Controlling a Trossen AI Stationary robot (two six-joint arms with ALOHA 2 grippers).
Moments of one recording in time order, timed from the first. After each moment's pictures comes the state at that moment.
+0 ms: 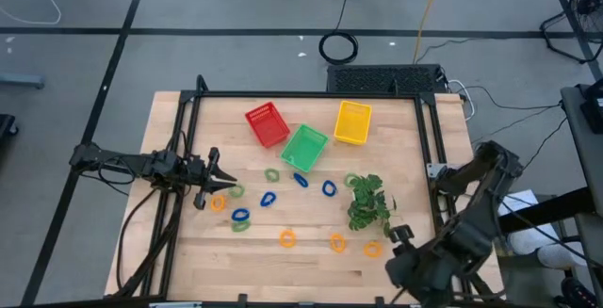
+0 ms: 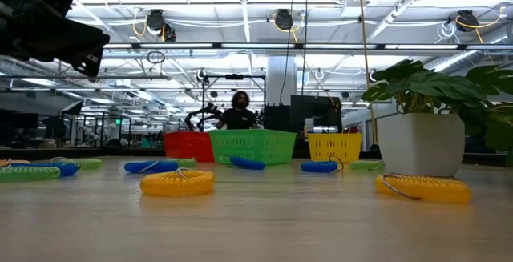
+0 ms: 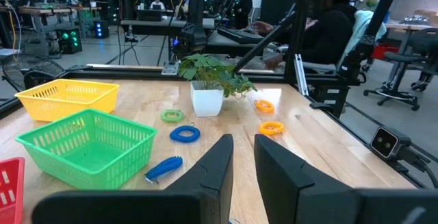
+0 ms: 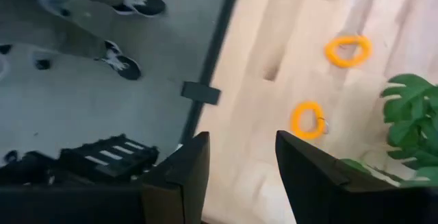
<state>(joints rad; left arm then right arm) -0.17 0.11 0.01 0.06 -0.01 -0.06 0.88 1.67 1.81 -1.32 0.00 0.61</state>
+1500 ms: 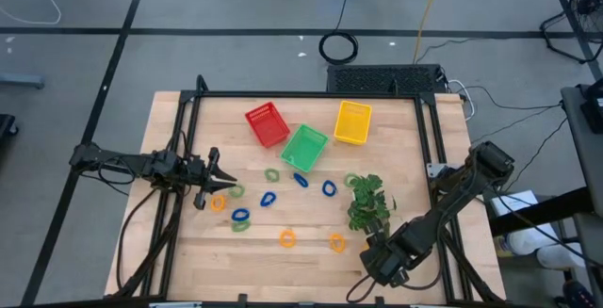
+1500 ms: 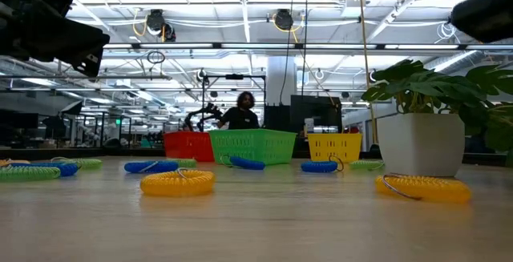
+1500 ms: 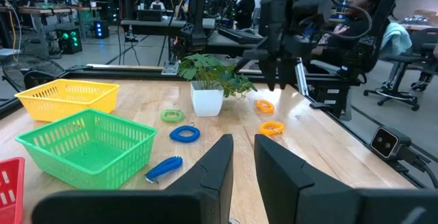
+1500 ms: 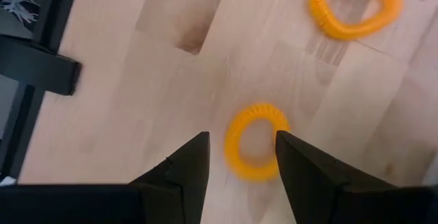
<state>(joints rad) -0.17 0.11 0.01 0.06 -0.01 -0.06 0.77 1.69 1.14 -0.78 0.05 0.37</state>
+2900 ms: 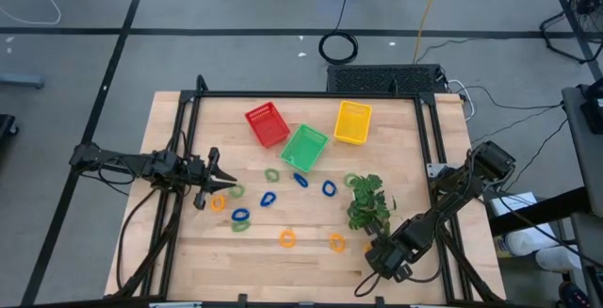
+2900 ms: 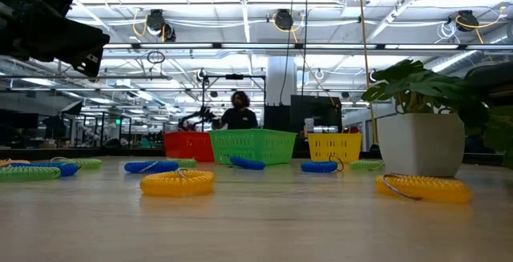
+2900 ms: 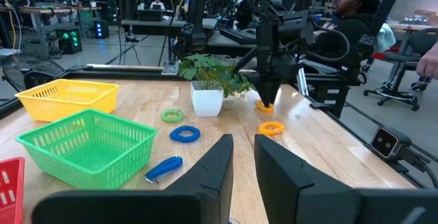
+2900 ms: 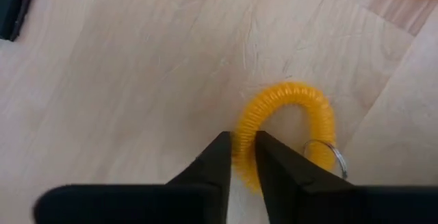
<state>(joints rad) -0.17 0.11 0.01 0.06 -0.01 -0.06 0.78 1.70 0.89 -0.50 0.01 0.30</state>
